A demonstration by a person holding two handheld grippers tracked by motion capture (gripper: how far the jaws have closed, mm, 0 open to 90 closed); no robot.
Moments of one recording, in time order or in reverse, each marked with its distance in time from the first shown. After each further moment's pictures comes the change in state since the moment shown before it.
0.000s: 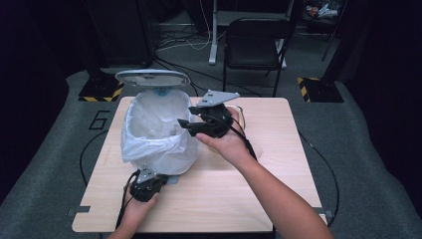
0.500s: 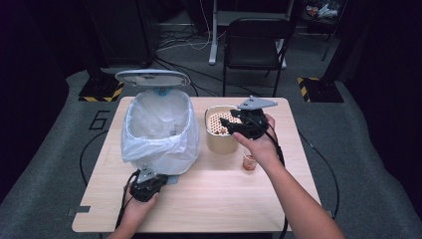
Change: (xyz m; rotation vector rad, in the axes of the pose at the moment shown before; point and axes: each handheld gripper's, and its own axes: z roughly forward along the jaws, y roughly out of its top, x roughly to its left) left arm 0.000 0.000 0.000 0.004 0.001 0.005; right arm -0.066 -0.064 -0.038 0.065 -0.227 0.101
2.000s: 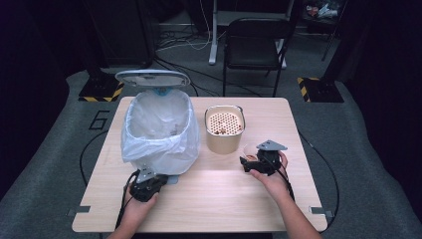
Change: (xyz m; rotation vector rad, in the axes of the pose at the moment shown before) left arm 0.001 0.000 0.000 -0.008 -0.006 -0.011; right arm -0.031 -0.167 0.024 0.133 -0.154 0.157
